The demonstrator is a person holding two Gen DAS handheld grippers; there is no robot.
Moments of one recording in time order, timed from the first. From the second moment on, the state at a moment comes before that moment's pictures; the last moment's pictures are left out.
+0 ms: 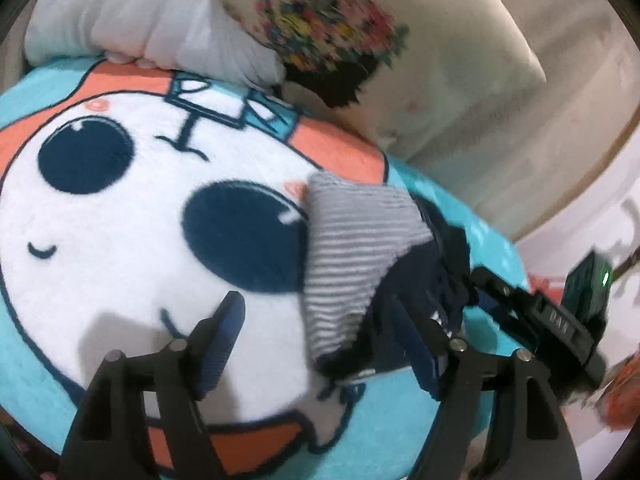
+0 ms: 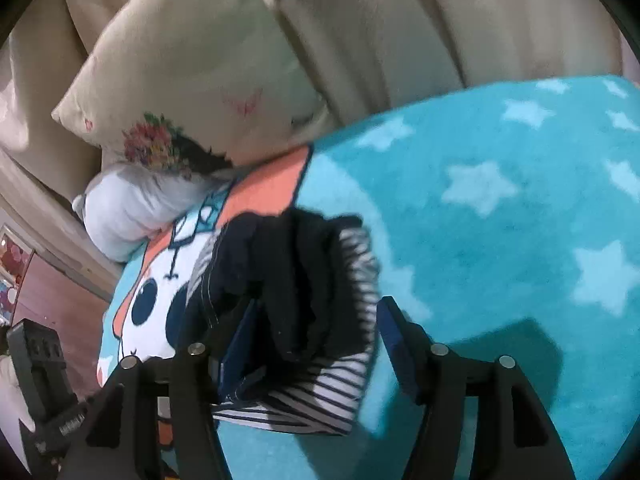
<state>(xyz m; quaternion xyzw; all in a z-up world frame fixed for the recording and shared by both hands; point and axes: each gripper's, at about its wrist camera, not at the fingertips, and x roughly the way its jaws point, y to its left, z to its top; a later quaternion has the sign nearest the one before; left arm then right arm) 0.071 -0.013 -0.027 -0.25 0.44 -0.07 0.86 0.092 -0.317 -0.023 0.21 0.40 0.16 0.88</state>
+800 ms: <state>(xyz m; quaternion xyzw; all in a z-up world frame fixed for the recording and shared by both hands) 0.147 -0.041 -0.034 -0.25 0.47 -0.15 0.83 0.137 -0.300 -0.039 0.29 0.41 0.29 0.82</state>
